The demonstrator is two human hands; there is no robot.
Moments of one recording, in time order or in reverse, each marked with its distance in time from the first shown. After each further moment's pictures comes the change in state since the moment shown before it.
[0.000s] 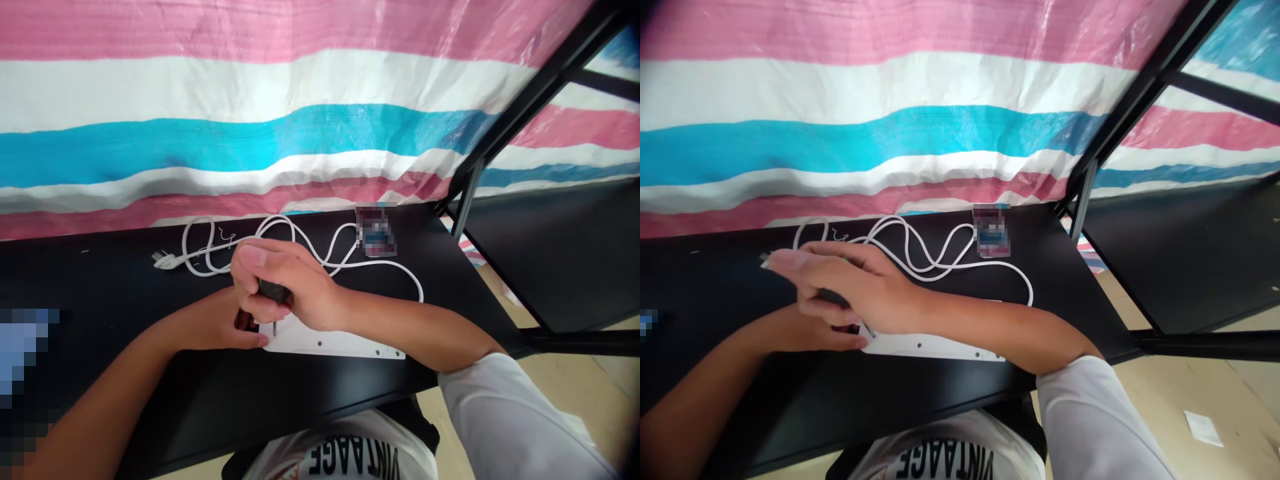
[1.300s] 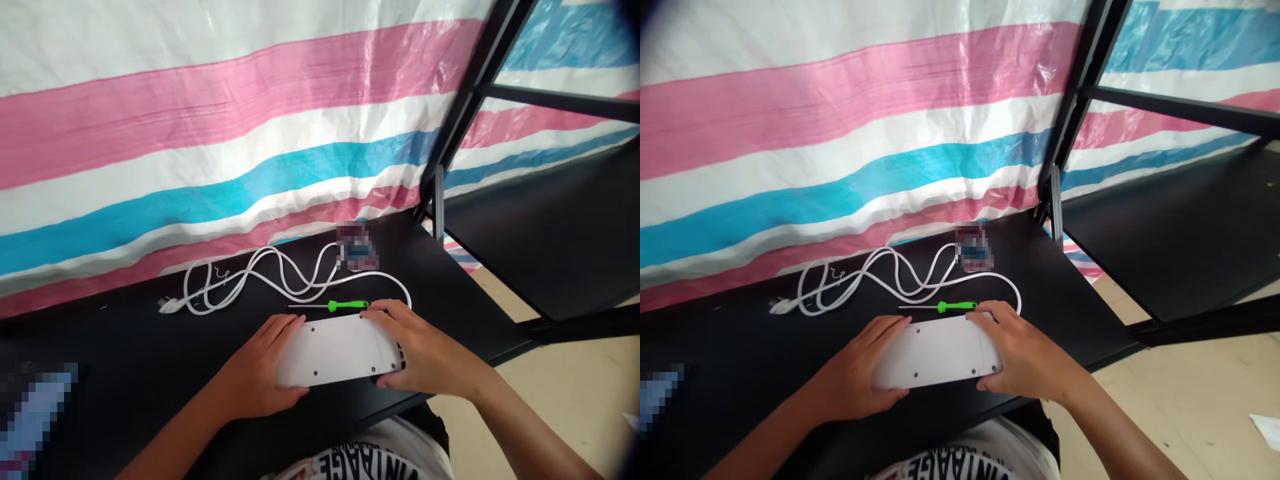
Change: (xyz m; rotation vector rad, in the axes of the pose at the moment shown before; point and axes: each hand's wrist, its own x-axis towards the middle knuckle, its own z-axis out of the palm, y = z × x) left_hand 0.001 0.029 0.076 0.386 0.242 0.436; right_hand -0.230 -0.017 -0.064 -1.339 0.400 0.507
